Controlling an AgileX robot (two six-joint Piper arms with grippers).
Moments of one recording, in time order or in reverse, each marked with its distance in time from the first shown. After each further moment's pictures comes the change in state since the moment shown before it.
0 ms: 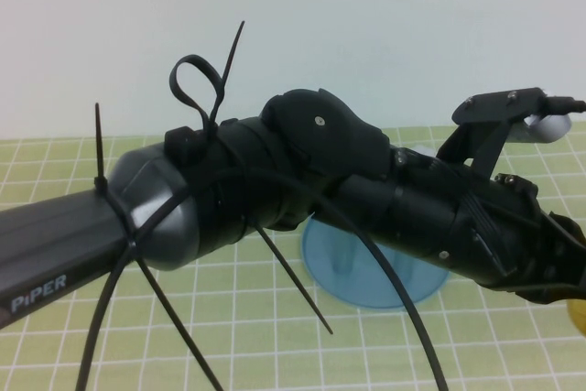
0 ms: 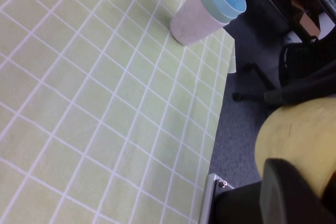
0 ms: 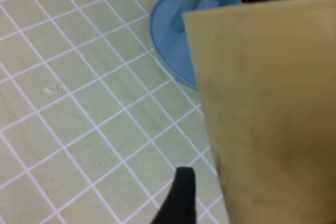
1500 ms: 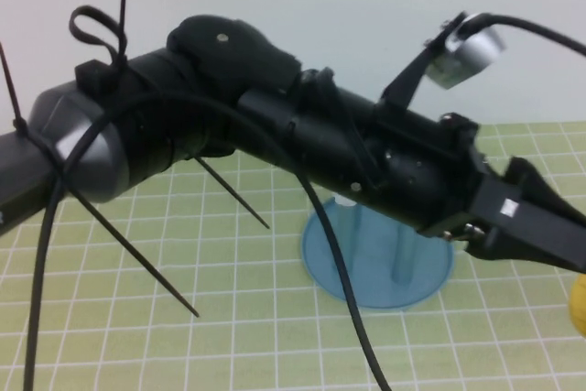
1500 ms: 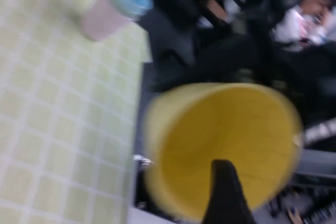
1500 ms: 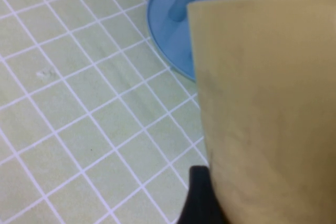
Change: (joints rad) right arm 0.000 0.007 0.000 -0.028 -0.004 -0.029; left arm 0.175 -0.019 -0.072 -0.132 0.439 0.127
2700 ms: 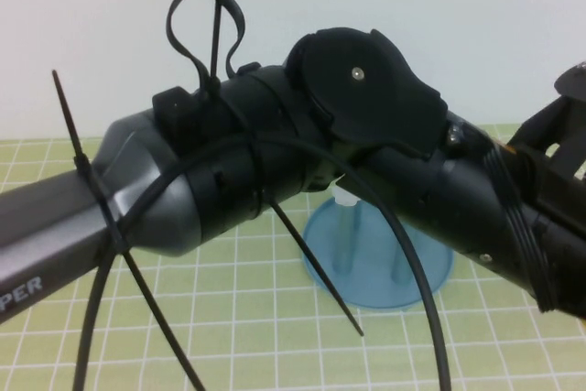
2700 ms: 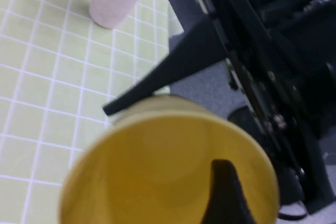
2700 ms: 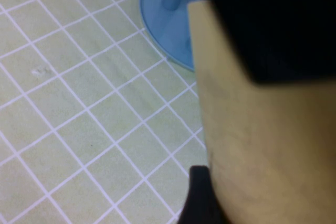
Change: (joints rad) right arm 0.000 0.000 0.000 -0.036 0.002 0.078; left arm -0.254 0.002 -0.100 0.298 -0.284 -0.095
